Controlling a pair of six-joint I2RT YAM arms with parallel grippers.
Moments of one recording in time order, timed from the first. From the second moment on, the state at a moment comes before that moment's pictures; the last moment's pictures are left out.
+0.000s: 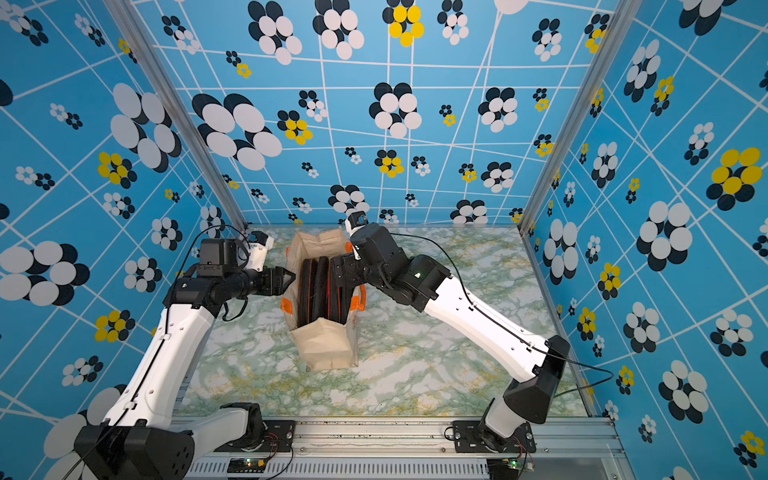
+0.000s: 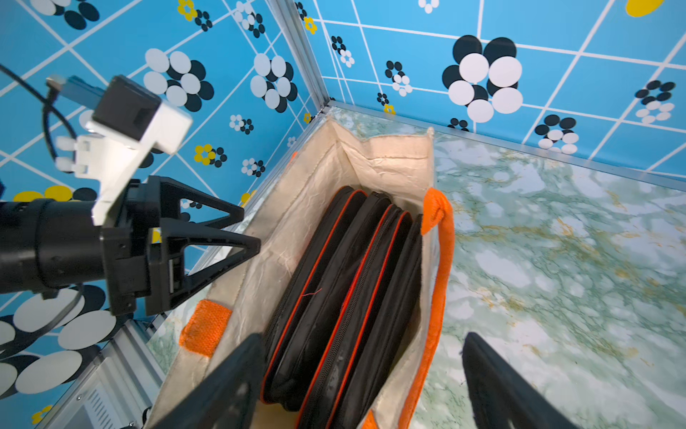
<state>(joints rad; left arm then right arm) -0.02 1.18 1.22 -0.82 0.37 -0.01 0.95 1.62 1.80 -0.72 0.20 0.37</state>
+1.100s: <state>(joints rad) -0.03 1.19 1.20 -0.82 0.38 -0.02 1.04 1.91 2.12 -0.76 0.10 0.35</state>
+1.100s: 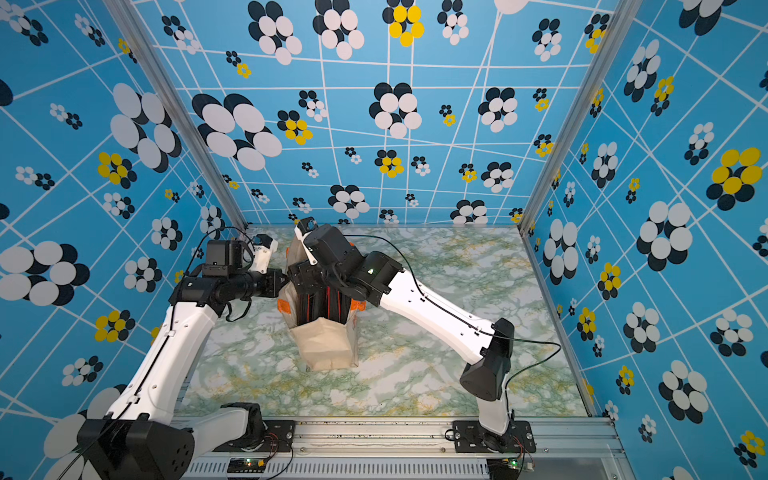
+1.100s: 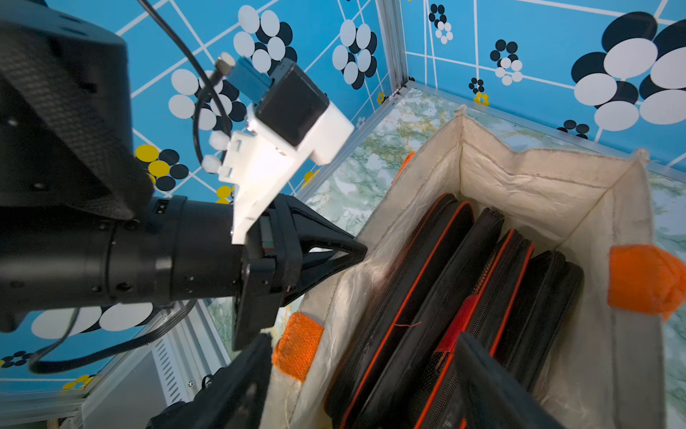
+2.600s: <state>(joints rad) -0.04 1.20 1.21 -0.81 0.40 -0.02 1.00 2.36 2.64 -1.08 0.15 0.41</state>
